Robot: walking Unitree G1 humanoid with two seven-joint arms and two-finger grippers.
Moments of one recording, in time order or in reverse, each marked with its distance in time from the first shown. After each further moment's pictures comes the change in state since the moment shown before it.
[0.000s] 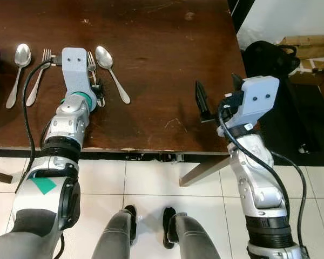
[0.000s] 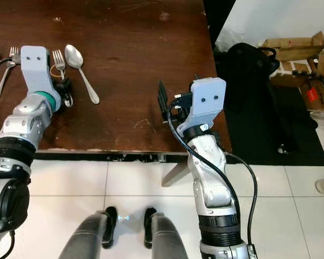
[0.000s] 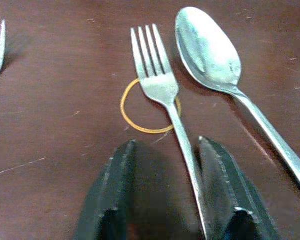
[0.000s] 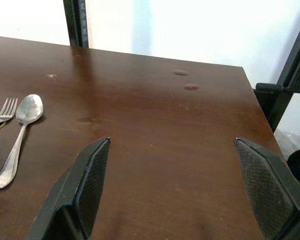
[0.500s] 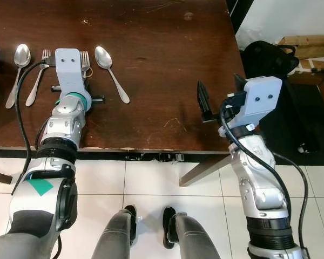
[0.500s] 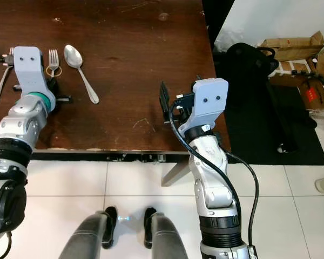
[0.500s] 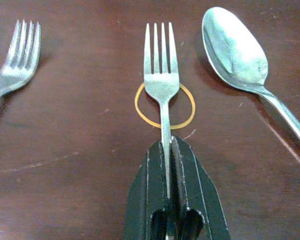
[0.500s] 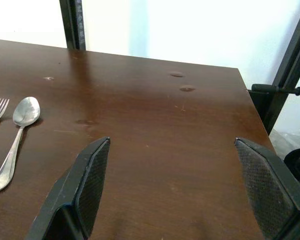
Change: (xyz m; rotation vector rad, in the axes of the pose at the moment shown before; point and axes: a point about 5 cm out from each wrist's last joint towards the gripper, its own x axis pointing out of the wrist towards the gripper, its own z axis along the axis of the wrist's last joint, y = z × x) left arm -0.002 0.008 0.001 0.062 -0.032 0.072; right arm 0.000 -0.001 0.002 0.002 -0.006 -0.009
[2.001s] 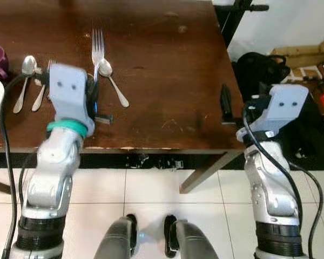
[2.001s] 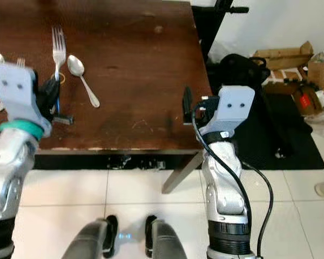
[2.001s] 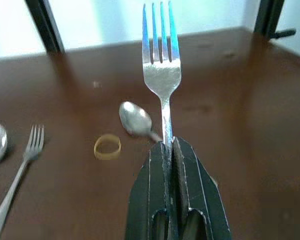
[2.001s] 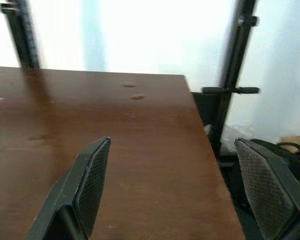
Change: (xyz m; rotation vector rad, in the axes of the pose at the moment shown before) left arm -0.112 -0.015 0.007 0.066 -0.295 -0.232; right arm -0.014 -0.031 -0.006 0.006 0.030 -0.169
